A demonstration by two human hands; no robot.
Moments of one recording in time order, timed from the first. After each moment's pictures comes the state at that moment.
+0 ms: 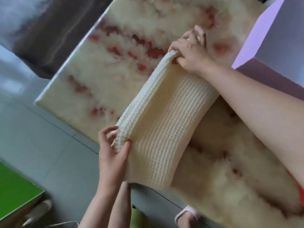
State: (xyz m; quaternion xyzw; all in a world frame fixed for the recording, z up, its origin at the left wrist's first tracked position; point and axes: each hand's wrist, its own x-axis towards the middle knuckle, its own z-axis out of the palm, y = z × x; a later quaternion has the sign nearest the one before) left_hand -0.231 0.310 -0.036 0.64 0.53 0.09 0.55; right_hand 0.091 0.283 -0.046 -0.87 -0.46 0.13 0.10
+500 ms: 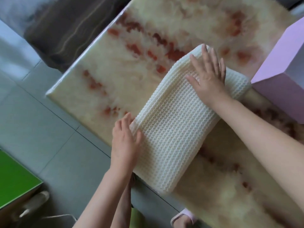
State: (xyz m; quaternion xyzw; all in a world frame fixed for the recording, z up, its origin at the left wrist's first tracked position) left_hand -0.214 0.354 -0.075 0.78 0.48 -0.03 0.39; right_hand 0.048 0.271 -0.088 -0.90 -0.41 0.12 0.08
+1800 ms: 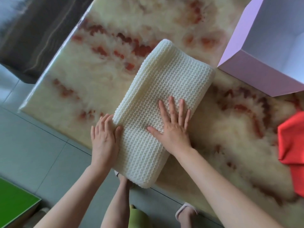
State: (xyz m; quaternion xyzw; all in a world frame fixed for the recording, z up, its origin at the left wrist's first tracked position) left_hand -0.225 0.352 -0.117 0.89 0.35 -0.05 0.28; right_hand -0.092 0.185 -0.116 -0.93 -0.30 0.21 0.06
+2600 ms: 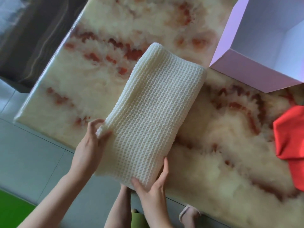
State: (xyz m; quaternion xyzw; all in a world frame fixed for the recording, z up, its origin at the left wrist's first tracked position) left_hand -0.224 0.369 -0.074 0.85 0.38 -0.09 0.35; right_hand -0.250 0.172 -0.079 -0.78 0.11 0.31 0.52
